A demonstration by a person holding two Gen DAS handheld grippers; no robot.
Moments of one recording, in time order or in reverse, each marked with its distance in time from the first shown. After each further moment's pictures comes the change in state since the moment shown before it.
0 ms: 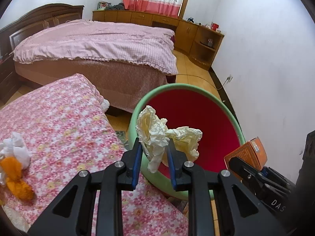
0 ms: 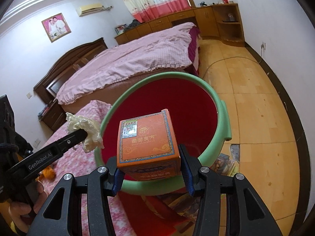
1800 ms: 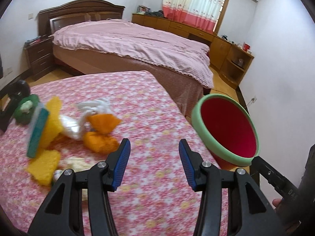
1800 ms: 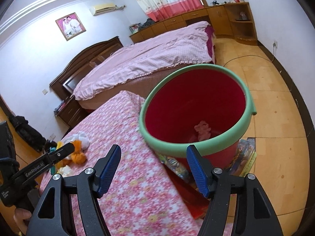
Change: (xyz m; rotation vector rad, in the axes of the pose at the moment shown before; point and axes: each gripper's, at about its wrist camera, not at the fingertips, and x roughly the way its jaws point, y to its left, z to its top) left arm -0.120 0.094 -0.050 -0.198 -0.083 0.180; right arm -0.040 0.061 -0.036 -0.015 0.012 0.130
